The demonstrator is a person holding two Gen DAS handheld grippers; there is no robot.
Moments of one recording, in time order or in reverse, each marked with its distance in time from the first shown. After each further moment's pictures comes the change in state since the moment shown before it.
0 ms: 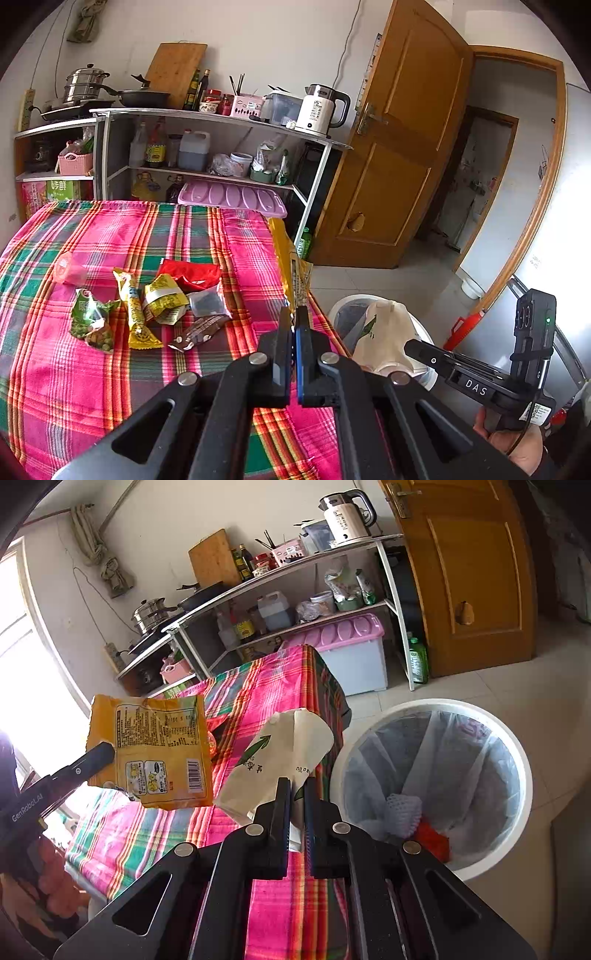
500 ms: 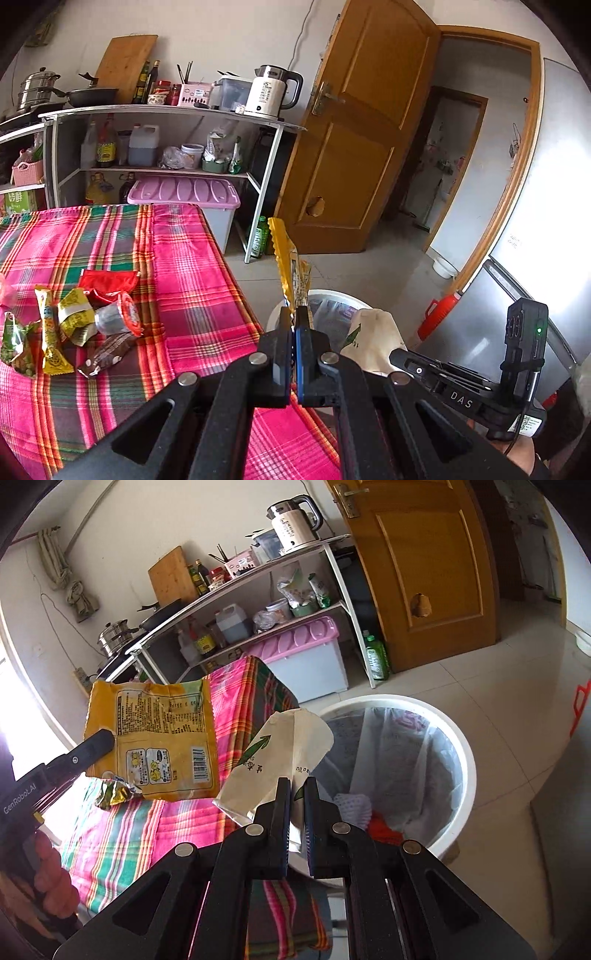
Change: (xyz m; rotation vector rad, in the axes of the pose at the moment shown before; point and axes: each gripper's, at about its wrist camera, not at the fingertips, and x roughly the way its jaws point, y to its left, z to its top) left arm 0.056 -0.062 0.003 0.076 0.059 -0.130; right arm -0.012 -0.059 0.000 0.099 -0.020 -0.107
